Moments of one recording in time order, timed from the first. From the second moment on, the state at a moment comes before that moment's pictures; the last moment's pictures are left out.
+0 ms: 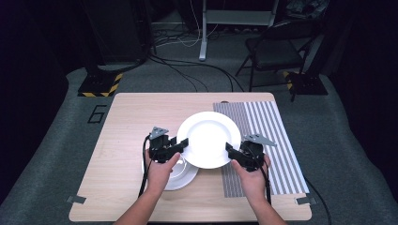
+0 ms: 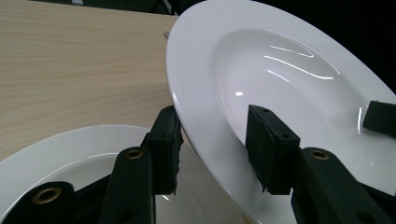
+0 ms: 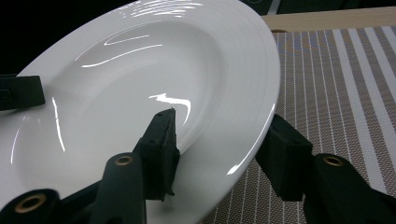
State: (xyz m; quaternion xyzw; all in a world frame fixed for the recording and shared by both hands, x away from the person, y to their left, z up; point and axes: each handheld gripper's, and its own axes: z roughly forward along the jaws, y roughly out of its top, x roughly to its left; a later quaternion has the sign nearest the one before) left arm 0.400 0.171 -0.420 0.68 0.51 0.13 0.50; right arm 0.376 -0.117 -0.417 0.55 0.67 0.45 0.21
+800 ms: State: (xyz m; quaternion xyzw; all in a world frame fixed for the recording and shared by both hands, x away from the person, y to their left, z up) left arm 0.410 0.134 -0.414 0.70 0.48 0.12 0.51; right arm 0.360 -0.152 -0.413 0.58 0.64 0.45 0.22
